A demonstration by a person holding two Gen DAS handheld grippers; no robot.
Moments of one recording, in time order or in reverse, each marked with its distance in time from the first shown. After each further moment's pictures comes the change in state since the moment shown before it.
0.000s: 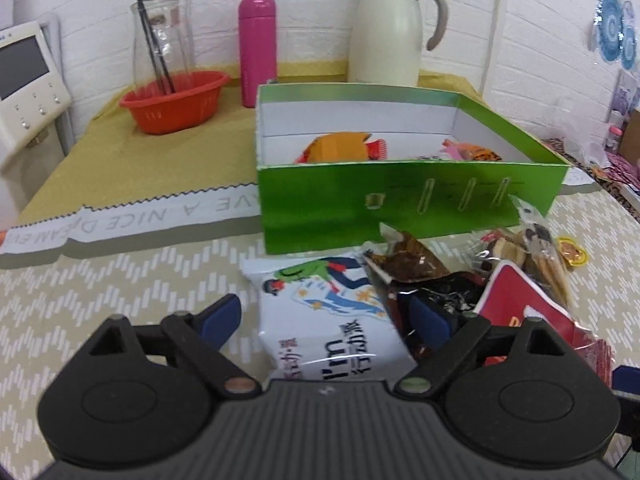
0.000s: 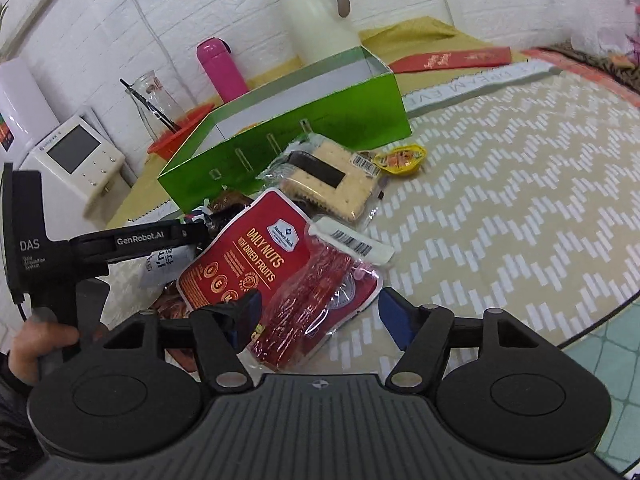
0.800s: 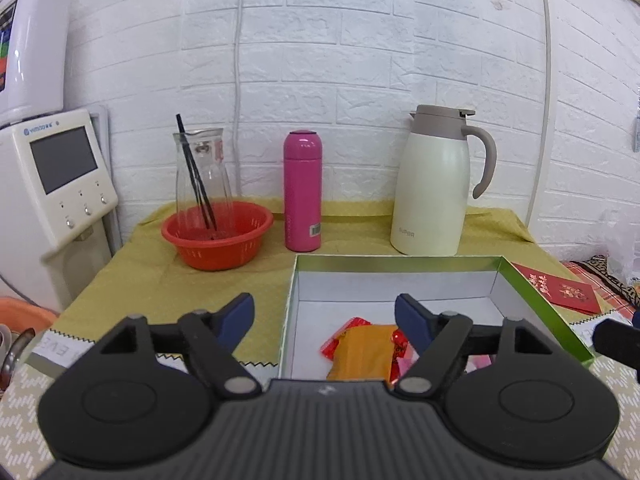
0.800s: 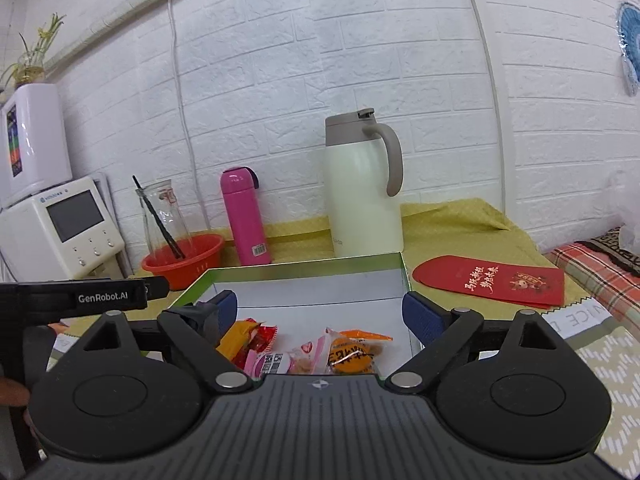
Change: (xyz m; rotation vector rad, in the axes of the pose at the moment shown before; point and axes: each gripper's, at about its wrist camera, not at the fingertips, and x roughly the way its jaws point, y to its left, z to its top) left arm -0.024 -0.011 0.089 -0.101 -0.304 0.176; right arm 0.017 -0.009 0.121 -0.217 -0.368 0.100
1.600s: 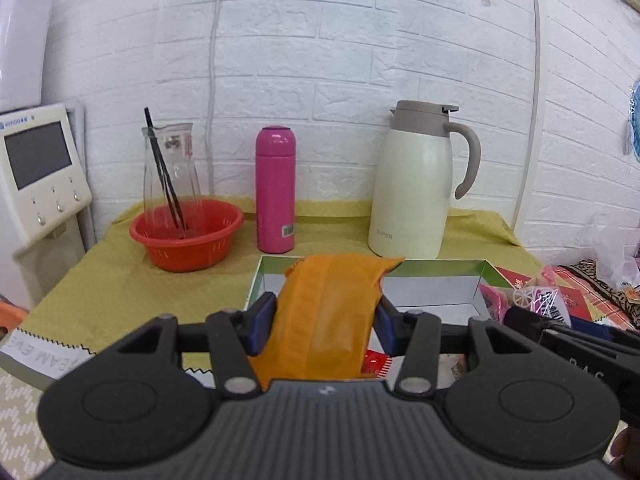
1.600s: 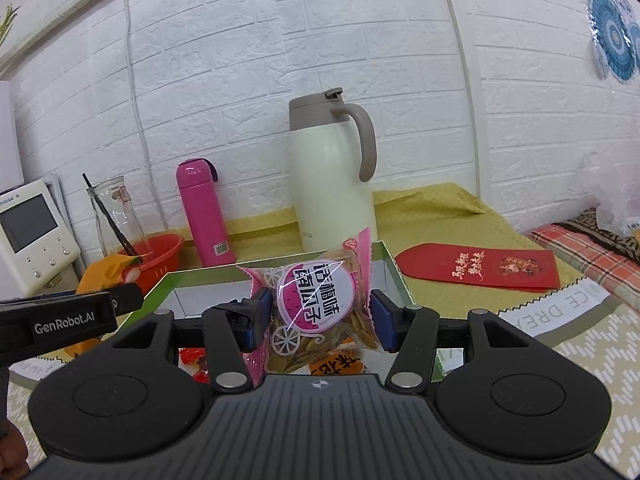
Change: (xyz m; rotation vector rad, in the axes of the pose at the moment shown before) left arm 0.036 -0.025 -0.001 -0.016 -0.005 -0.041; right arm 0.076 0.018 -0.009 0.065 0.025 -0.176
